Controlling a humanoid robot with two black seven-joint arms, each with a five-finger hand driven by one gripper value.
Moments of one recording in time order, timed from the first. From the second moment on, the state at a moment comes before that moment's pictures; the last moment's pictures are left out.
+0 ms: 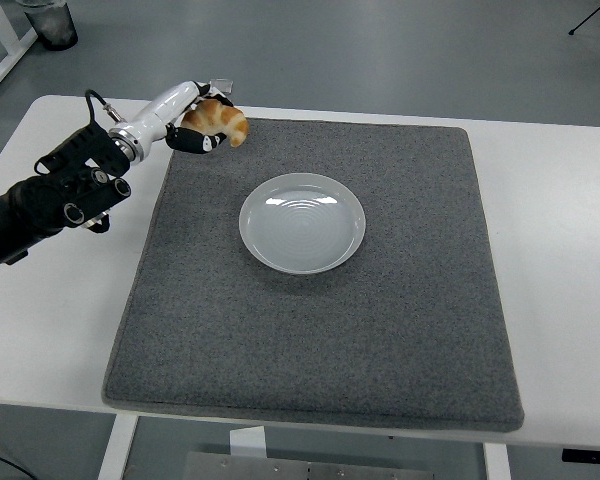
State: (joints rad) left arm -1.09 0.35 -0.05 -0.55 0.82 0.26 -0.38; right arm 0.06 0.00 0.00 0.14 0.06 0.07 -0.03
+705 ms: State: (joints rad) left arm -1.48 0.67 -0.04 -1.06 0.81 0.07 -0.29; right arm 0.06 0.00 0.00 0.14 0.06 0.07 -0.03
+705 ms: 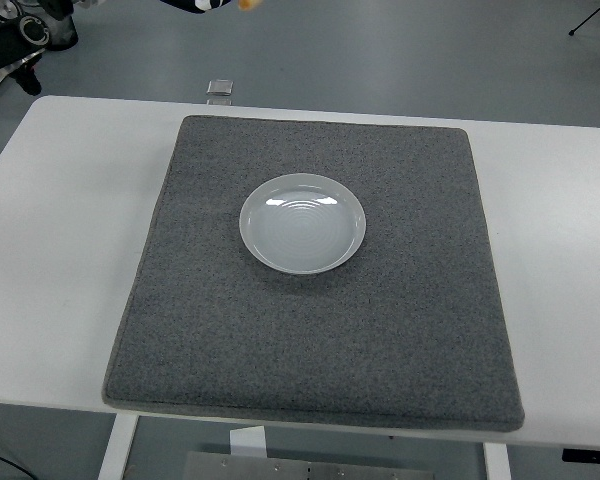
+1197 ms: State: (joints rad) left arm -1.37 0.61 0.00 -1.36 1.05 0.20 -0.28; right arm 0.06 0.00 0.00 0.14 0.06 0.07 -0.03
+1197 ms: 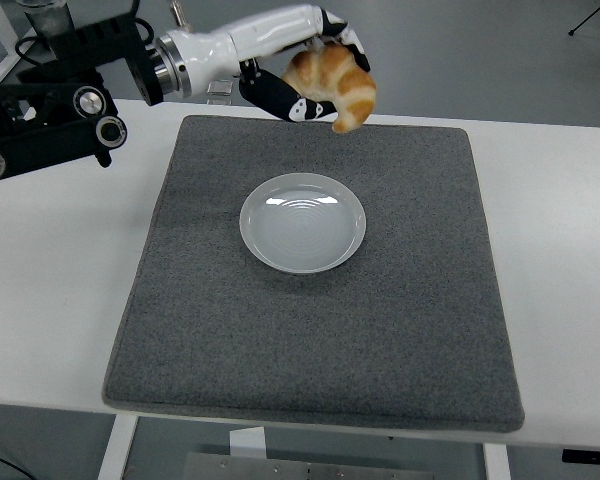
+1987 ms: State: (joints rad) left arm -1.02 0.40 -0.01 -1.06 1.22 0.34 -0.33; right arm 0.06 0.00 0.00 0.13 0.06 0.07 -0.03
